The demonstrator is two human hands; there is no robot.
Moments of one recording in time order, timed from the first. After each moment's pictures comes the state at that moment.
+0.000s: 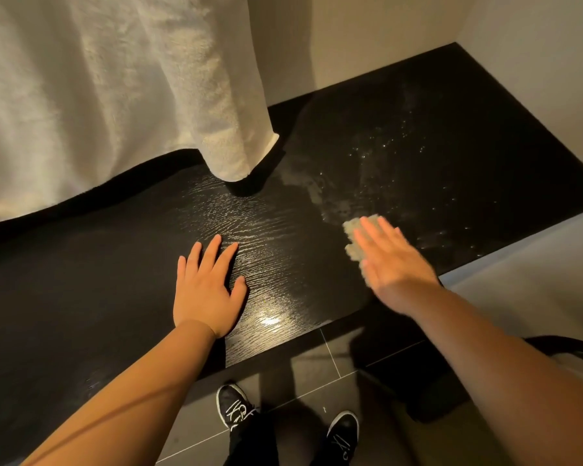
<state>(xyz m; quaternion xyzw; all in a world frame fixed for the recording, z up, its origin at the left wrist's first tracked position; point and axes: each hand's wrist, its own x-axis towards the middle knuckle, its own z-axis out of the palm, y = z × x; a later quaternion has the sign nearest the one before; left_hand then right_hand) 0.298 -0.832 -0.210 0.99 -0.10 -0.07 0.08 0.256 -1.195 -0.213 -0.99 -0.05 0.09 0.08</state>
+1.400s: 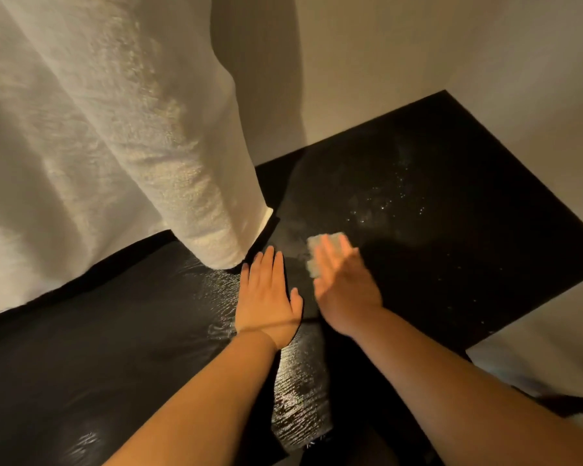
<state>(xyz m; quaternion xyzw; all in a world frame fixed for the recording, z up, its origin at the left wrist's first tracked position) 0.416 -0.956 -0.220 0.98 -0.17 -0.10 0.09 0.391 -1.130 -0.200 -0.99 0.02 0.08 0.09</state>
